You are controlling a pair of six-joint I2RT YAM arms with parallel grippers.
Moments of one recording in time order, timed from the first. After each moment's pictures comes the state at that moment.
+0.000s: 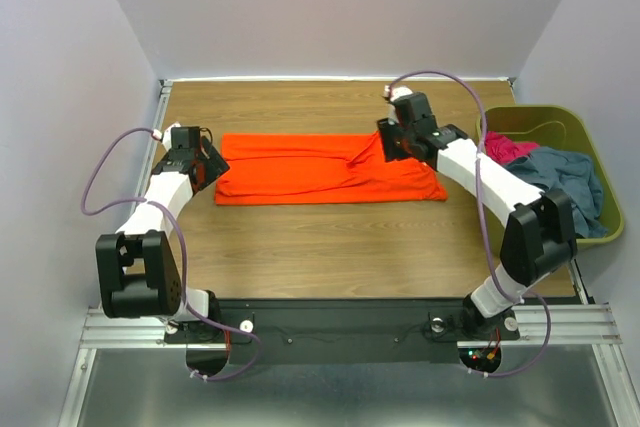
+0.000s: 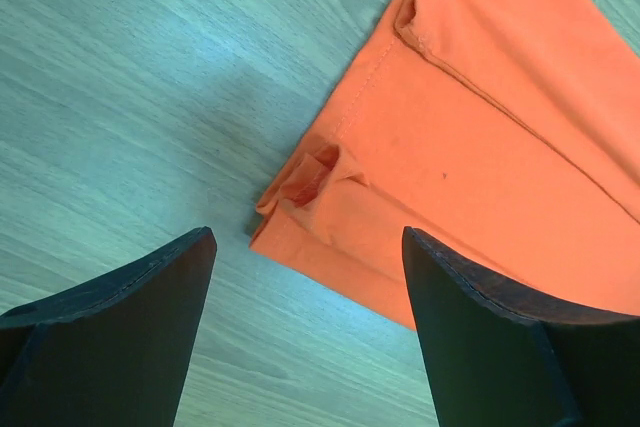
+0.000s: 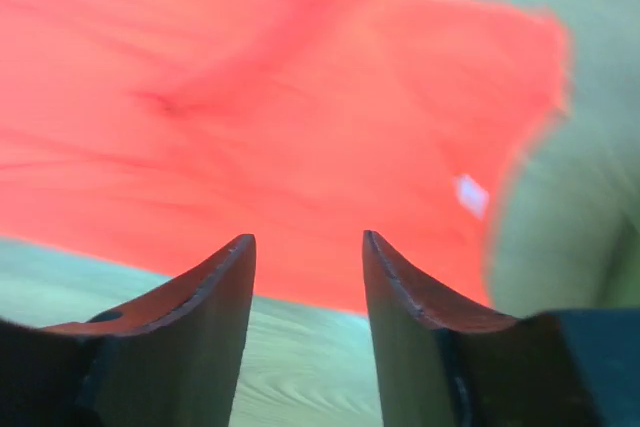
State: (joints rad) left arm 0.03 1.39 0.92 -0.40 -0.17 -0.59; right arm 0.41 1.61 1.29 -0.48 0.23 0.12
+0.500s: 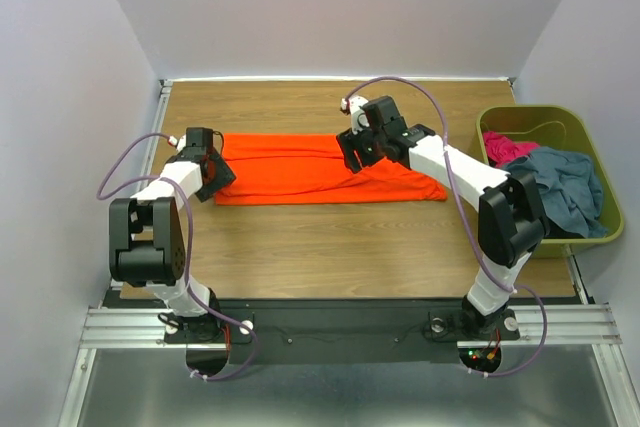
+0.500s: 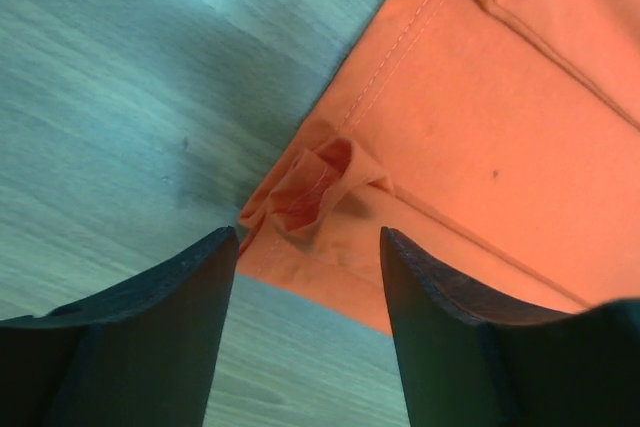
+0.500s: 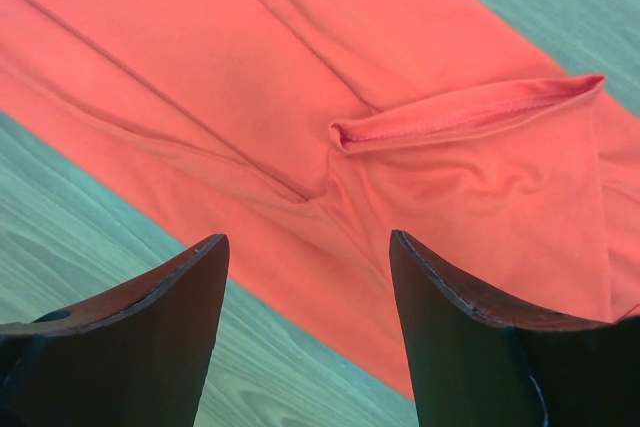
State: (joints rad) left arm 0.01 1.57 0.93 -0.39 -0.15 -0.61; right arm 0.55 1.79 1.42 -0.41 -0.10 -0.06
